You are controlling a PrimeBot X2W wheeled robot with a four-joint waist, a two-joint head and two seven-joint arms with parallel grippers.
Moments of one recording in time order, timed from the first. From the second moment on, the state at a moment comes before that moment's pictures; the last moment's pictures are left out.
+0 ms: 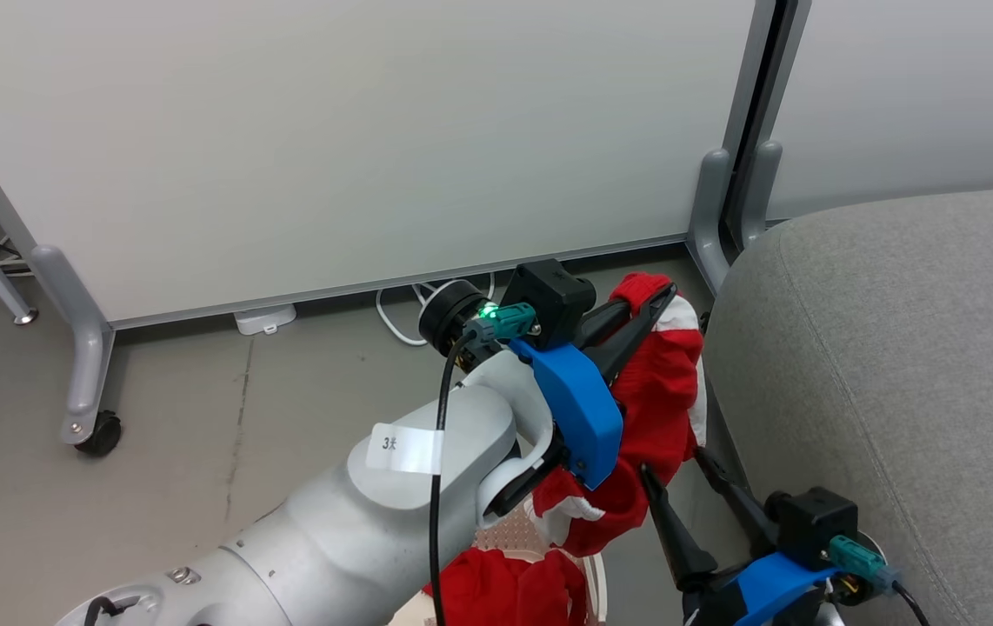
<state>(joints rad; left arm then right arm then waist) -0.93 0.05 -1.28 0.67 -1.01 -0.09 -0.23 -0.08 -0.05 0.23 0.28 0.24 0.13 -0.14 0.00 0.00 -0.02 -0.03</state>
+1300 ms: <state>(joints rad) -0.93 0.05 -1.28 0.64 -1.02 -0.09 -0.22 -0.38 -0.05 0.39 0.54 0.24 0.13 -0.11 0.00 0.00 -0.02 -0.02</state>
